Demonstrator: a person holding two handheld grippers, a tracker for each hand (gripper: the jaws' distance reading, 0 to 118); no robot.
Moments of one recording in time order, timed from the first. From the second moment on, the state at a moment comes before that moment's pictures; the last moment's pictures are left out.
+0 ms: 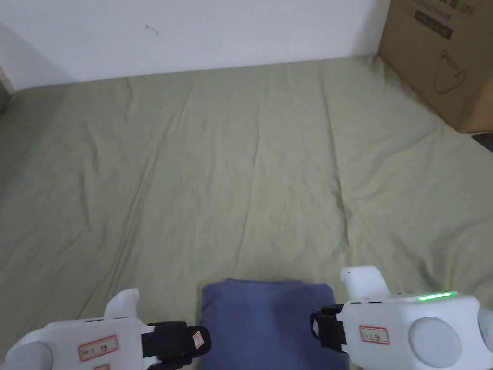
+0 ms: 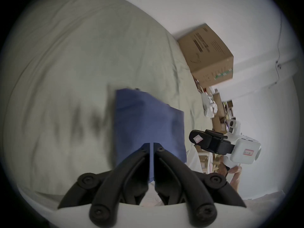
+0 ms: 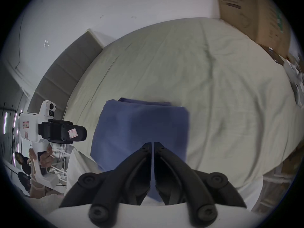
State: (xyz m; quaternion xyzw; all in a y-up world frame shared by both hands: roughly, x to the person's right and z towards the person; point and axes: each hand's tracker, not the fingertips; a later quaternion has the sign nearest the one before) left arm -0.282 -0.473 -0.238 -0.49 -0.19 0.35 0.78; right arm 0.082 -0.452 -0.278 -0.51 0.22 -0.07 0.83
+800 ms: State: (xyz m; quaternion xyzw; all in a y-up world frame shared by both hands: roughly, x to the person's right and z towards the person) left arm -0.273 -0.563 -0.305 -0.51 -0.25 0.45 0.69; right arm 0.064 -0.471 -0.306 -0.56 0.18 -0.04 0.81
